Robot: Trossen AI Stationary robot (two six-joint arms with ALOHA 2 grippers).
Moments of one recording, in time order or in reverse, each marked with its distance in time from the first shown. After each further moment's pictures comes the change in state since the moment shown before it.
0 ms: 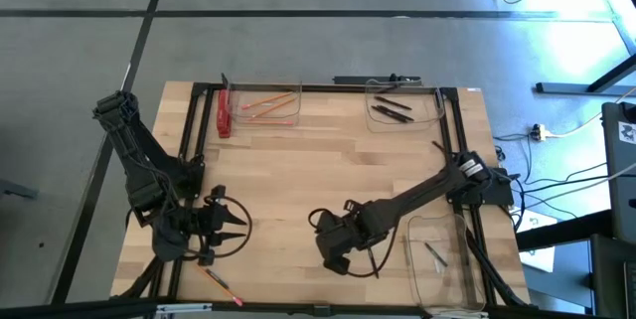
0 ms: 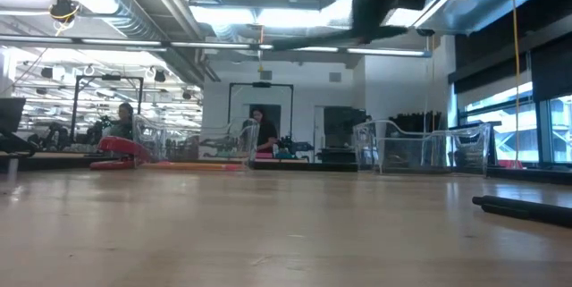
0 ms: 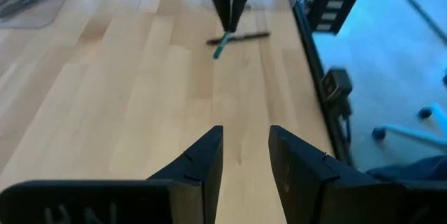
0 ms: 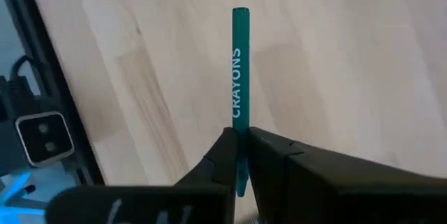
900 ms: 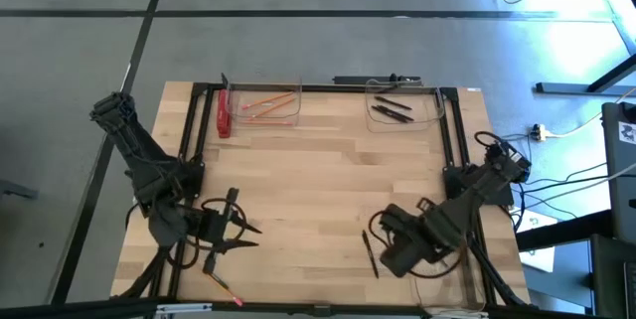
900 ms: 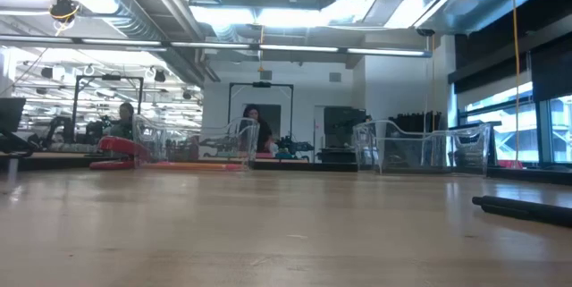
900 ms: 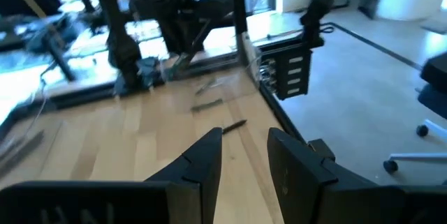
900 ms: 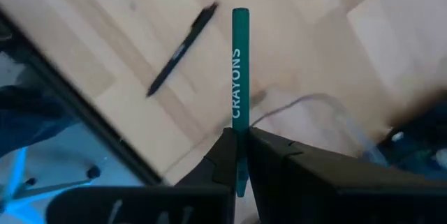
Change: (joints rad) left arm 0.100 0.000 0.000 0.463 0.070 0.628; right arm 0.222 -0.257 -0.002 -0.547 -0.033 0.524
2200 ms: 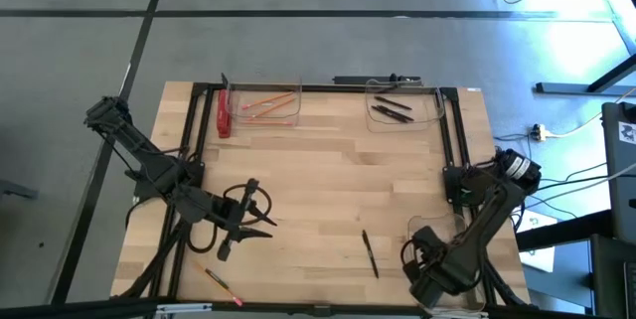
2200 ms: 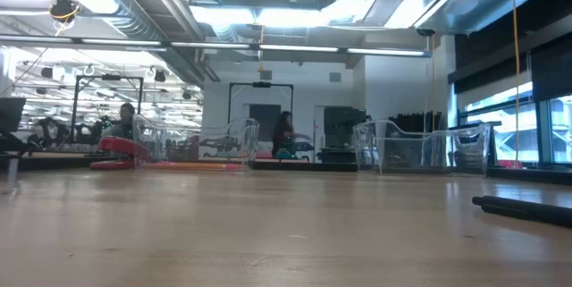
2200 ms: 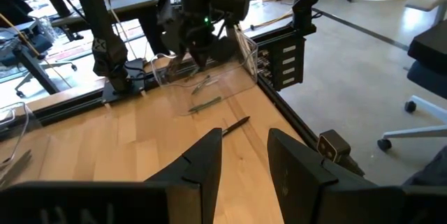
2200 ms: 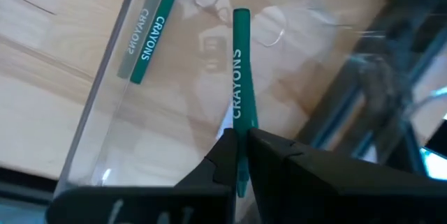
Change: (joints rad) left arm 0.215 0.000 0.000 0.018 0.293 0.156; right arm 0.255 -0.002 -0.448 0.232 -0.193 0.641
